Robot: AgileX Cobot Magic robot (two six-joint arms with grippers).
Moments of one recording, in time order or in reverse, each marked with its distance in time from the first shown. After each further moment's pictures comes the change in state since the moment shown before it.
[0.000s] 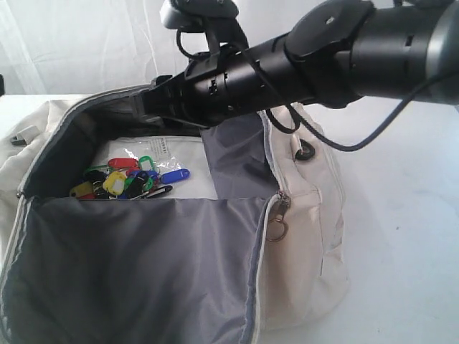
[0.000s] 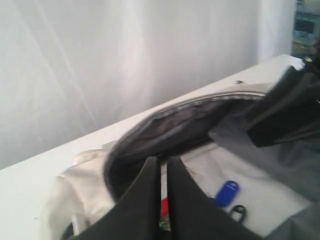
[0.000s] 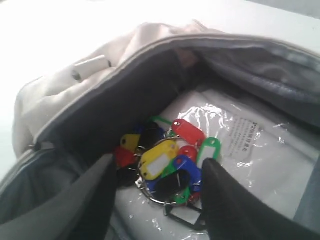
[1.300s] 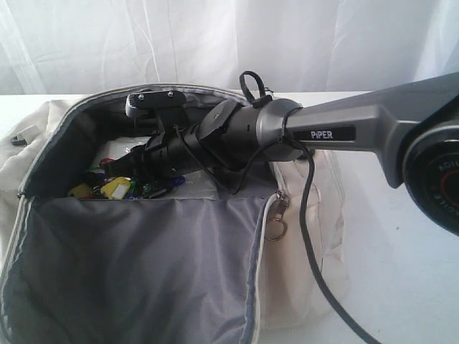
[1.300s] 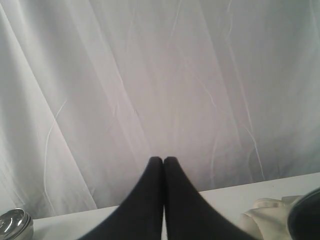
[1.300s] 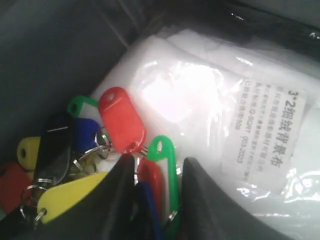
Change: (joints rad) left arm 0.000 -0.232 -0.002 -0.008 0.526 0.056; right arm 0.084 0.458 -0.233 0.086 -0.170 -0.036
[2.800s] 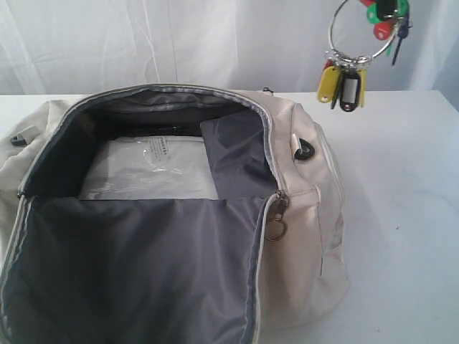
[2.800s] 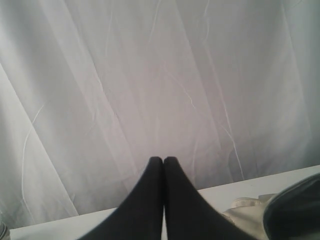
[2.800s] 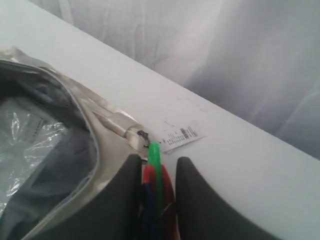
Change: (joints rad) left arm 0.000 0.000 0.000 -0.008 -0.071 -0.002; right arm -0.699 -0.682 -0.021 -0.470 0.638 0.069
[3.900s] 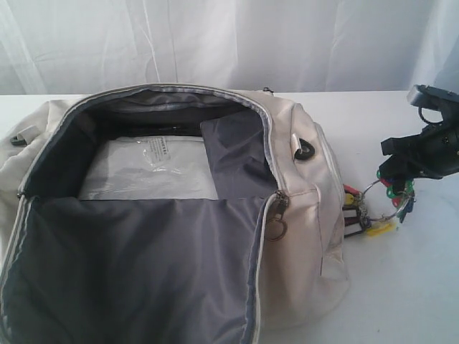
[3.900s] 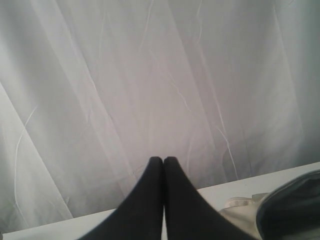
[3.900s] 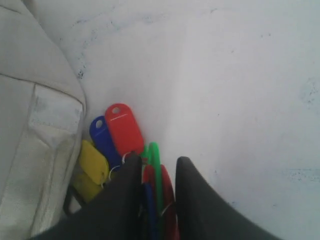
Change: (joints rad) left arm 0.000 0.000 0.000 0.000 -0.023 0.000; right arm -0.248 0.431 0.383 0.203 -0.140 -0.147
